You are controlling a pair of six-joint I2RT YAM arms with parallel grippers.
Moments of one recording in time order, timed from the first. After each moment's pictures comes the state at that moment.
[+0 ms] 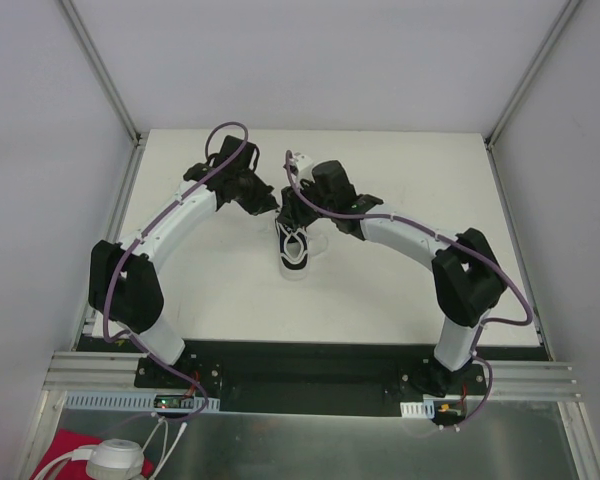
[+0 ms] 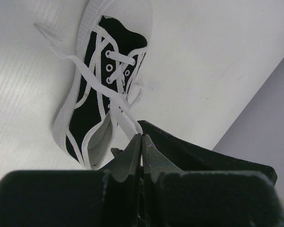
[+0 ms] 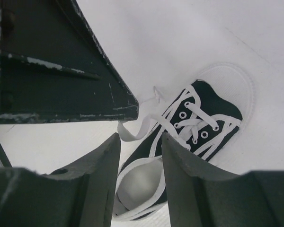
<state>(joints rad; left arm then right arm) -0.42 1.63 1.42 -0.71 0.12 -1.20 0.73 1.80 1.33 -0.08 -0.30 0.15</state>
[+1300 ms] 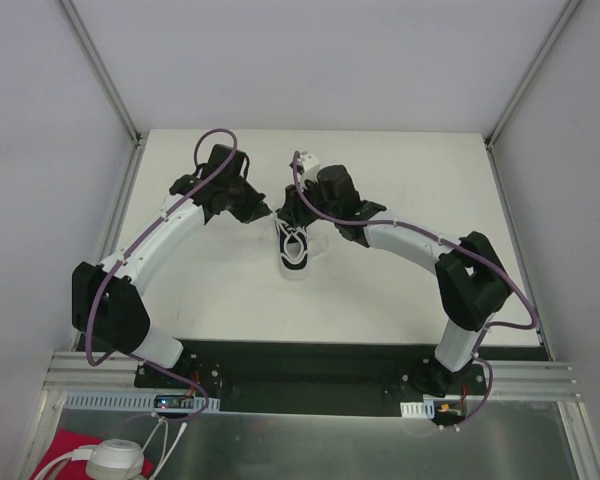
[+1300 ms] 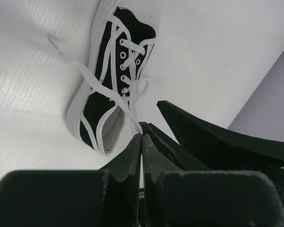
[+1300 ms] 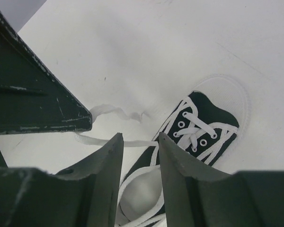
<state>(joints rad) -0.42 1.49 1.31 -0.71 0.10 -1.20 0.73 1.77 1.26 0.07 -0.25 0.21</state>
